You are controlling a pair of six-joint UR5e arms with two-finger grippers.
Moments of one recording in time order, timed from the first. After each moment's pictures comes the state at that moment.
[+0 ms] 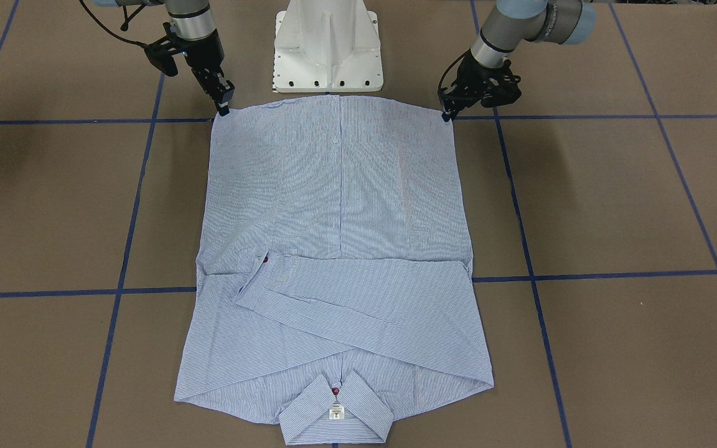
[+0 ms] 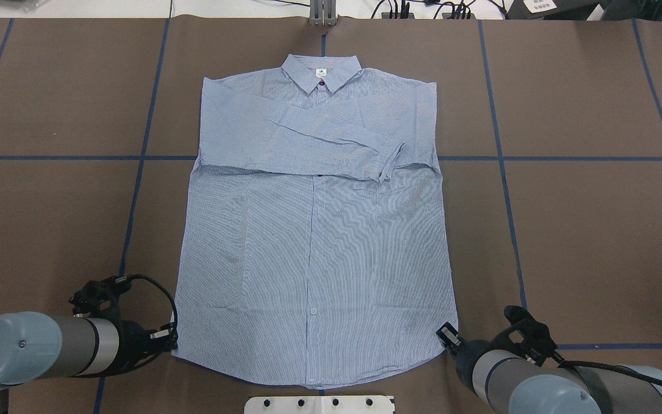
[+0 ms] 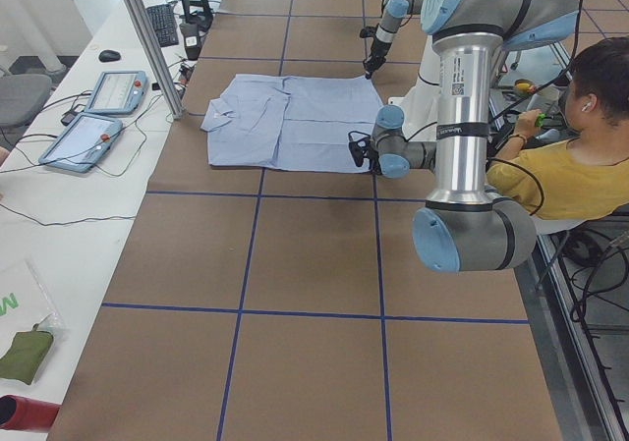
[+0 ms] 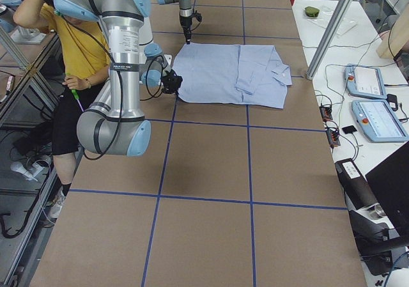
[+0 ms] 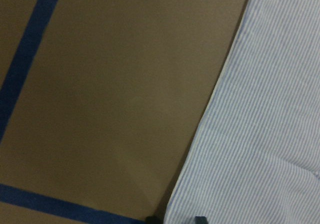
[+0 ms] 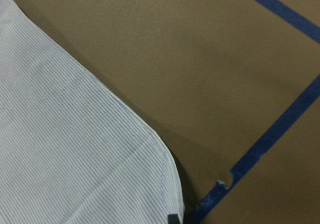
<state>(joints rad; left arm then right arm) -0.20 -1.52 -2.01 -2.21 -1.68 -1.82 0.02 -1.55 2.14 -1.32 1.31 2.41</state>
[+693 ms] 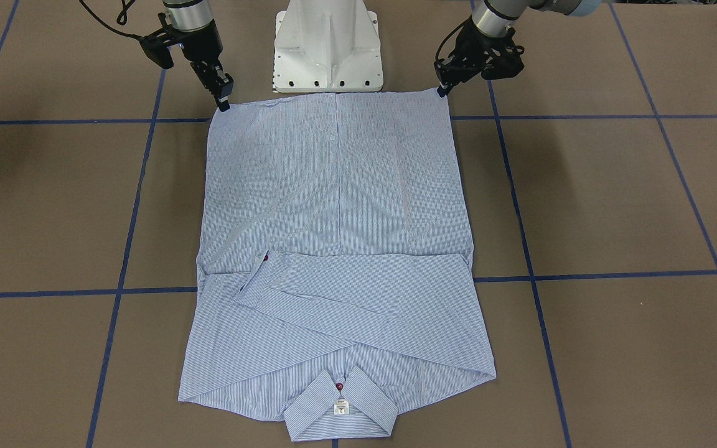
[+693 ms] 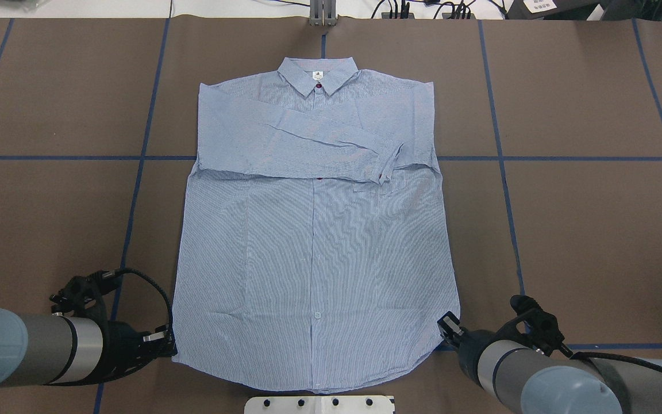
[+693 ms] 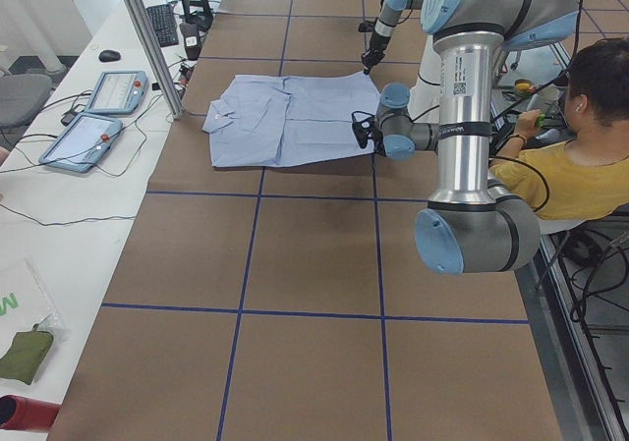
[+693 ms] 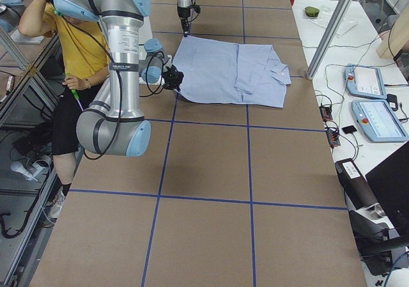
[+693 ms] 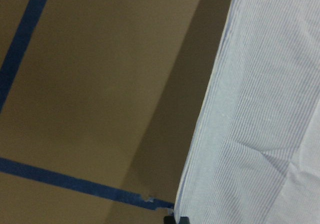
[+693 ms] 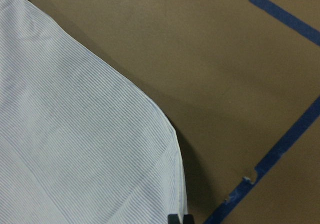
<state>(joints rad) -0.22 -1.51 -2.21 -2.08 -1.73 -1.84 0.06 -1.56 2.22 -1.34 1.31 2.41</state>
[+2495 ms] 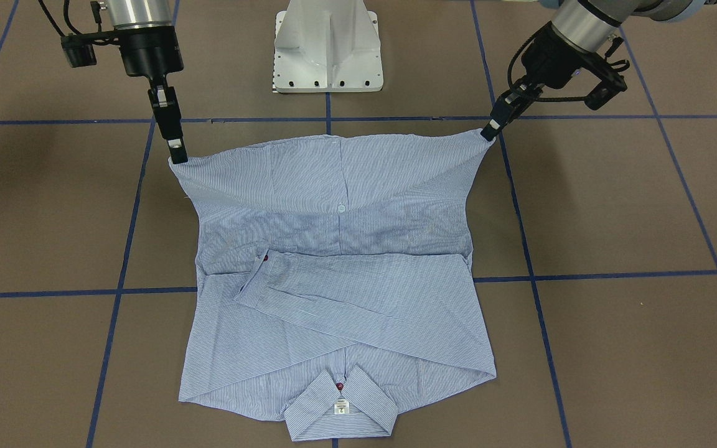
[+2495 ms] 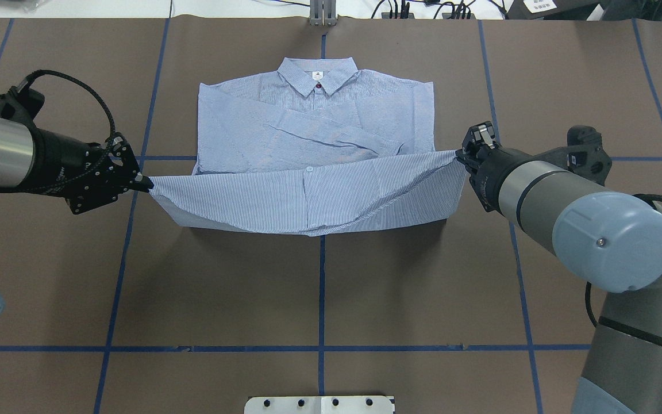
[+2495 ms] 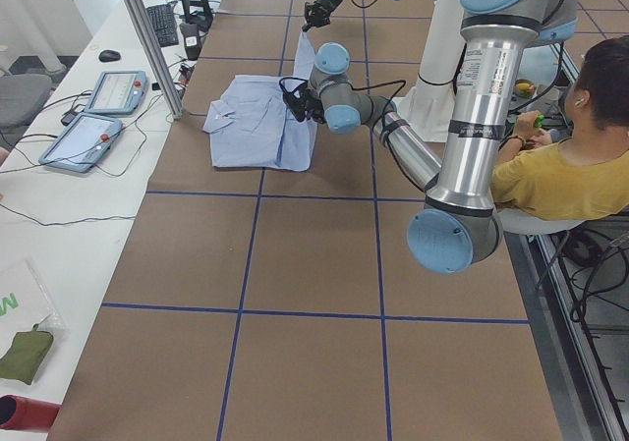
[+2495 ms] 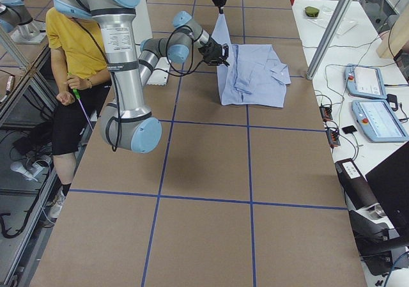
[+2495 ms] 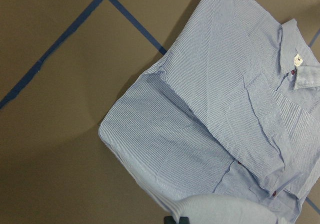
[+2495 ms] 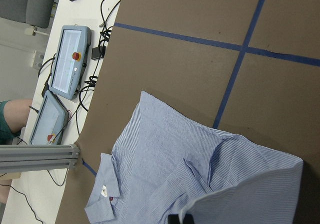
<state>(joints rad) -0.80 -1.75 -2.10 -2.03 -2.08 -1.94 0.48 -1.32 2.21 -1.43 1.22 2.44</state>
